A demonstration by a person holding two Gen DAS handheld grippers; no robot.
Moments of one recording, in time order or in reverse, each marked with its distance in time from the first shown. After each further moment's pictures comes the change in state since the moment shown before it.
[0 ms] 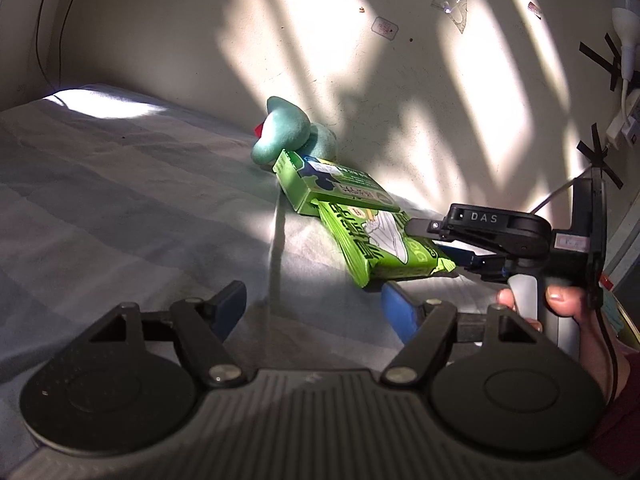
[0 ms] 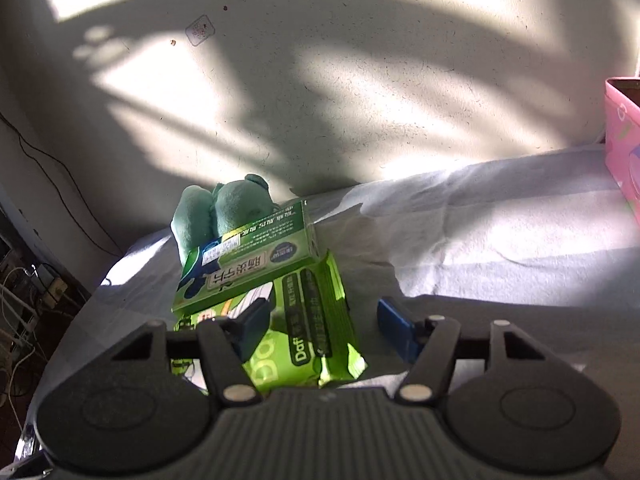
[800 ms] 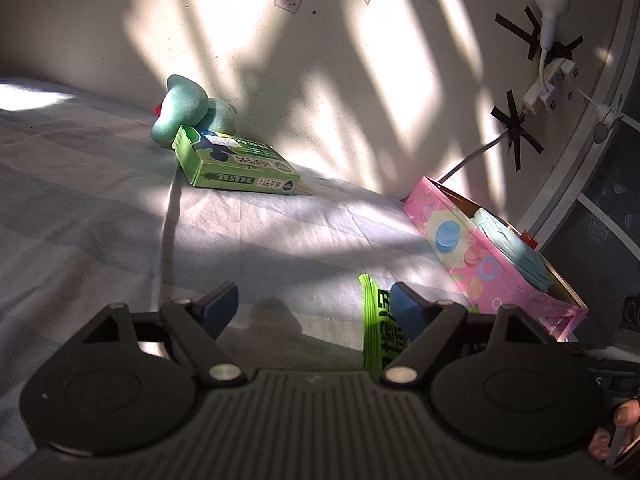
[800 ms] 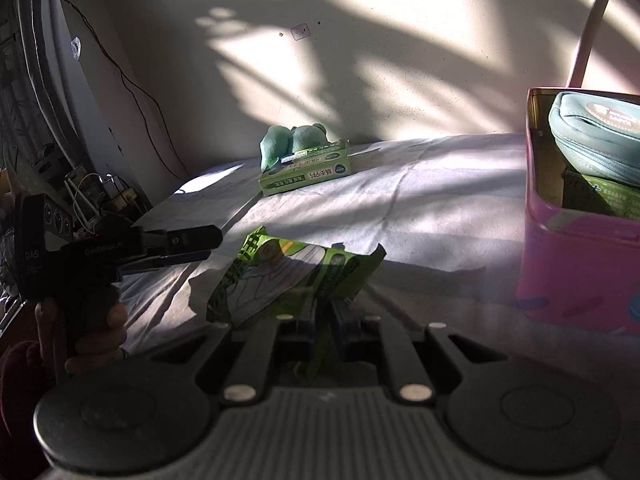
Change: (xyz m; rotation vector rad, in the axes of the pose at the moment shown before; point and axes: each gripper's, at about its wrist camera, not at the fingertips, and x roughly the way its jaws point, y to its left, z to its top) left arm 0.000 -0.025 -0.011 0.074 0.066 -0.260; right arm -0.178 -0.024 -0.112 -0.194 -0.015 0.060
